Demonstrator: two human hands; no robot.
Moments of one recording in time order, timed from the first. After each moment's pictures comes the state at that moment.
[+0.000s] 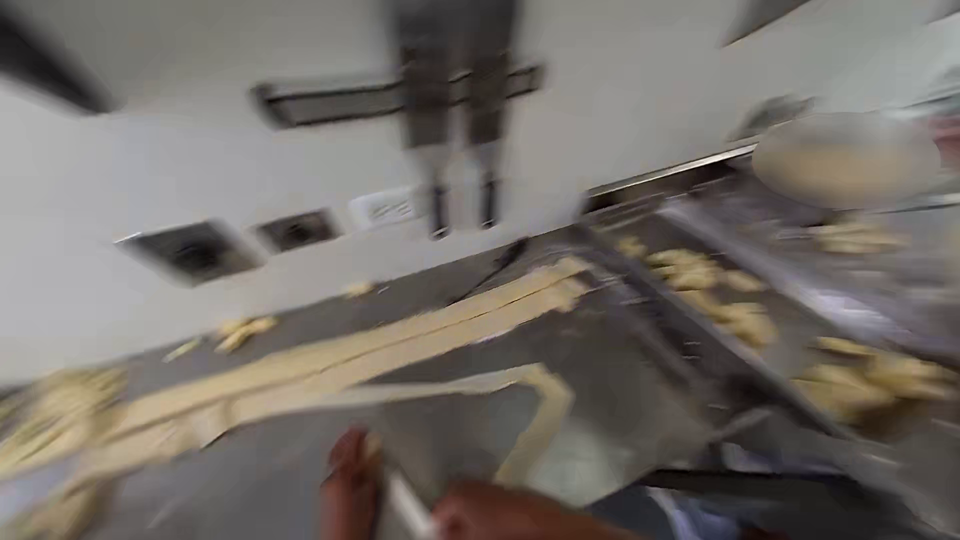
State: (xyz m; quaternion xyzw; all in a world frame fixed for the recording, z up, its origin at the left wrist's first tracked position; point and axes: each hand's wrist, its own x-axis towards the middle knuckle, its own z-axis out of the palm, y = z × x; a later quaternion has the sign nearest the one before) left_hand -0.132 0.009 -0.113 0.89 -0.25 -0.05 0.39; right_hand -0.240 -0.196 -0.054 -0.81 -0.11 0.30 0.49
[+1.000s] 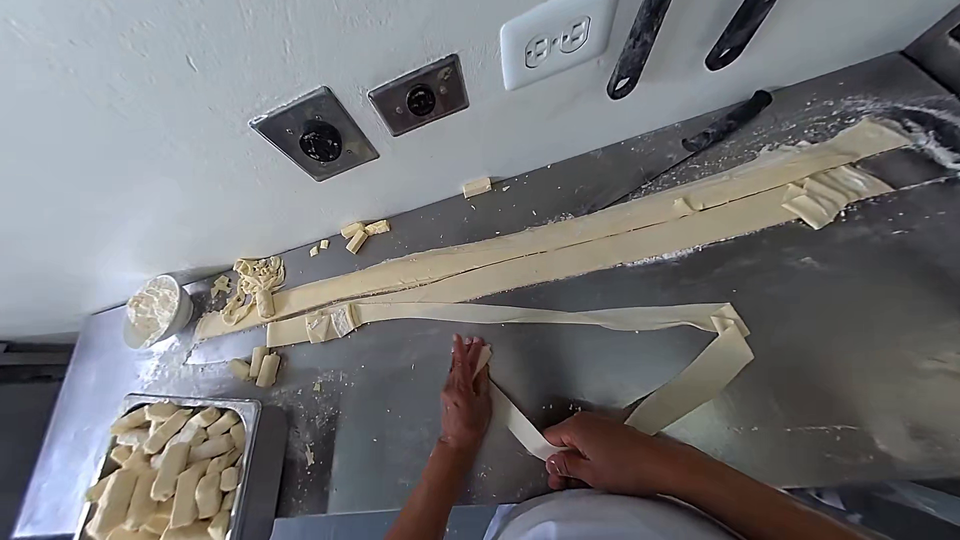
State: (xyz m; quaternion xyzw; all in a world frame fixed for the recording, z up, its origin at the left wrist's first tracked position) left_hand -0.125 0.000 -0.144 0.89 -0.27 0.05 0.37; right_hand -0.209 -0.205 -0.071 -0.75 -0.11 0.43 0.49
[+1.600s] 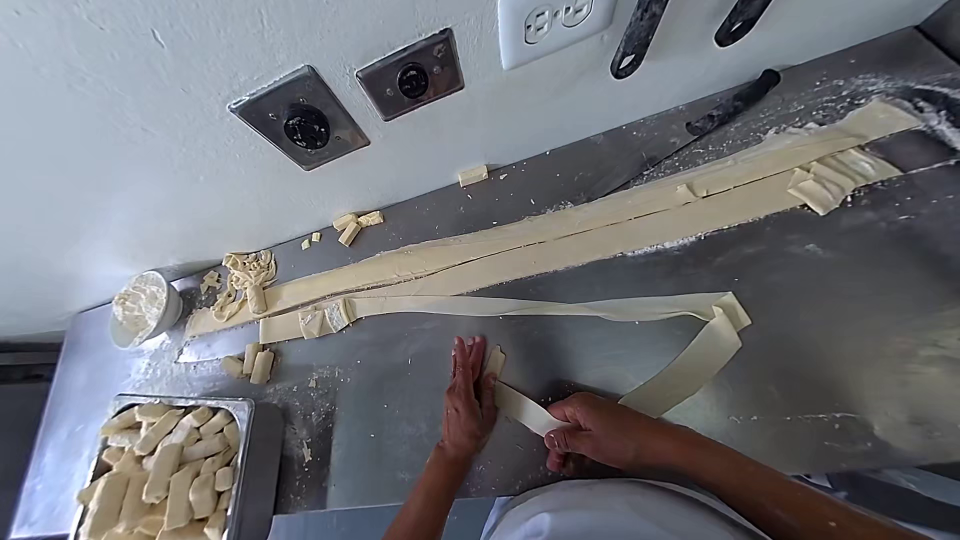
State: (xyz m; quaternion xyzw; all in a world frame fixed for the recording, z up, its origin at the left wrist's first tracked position) left_hand -0.134 0.009 -0.147 0.86 -0.31 0.00 0.40; right_hand -0.207 -0.210 -0.080 -0.66 0.02 0.46 0.60
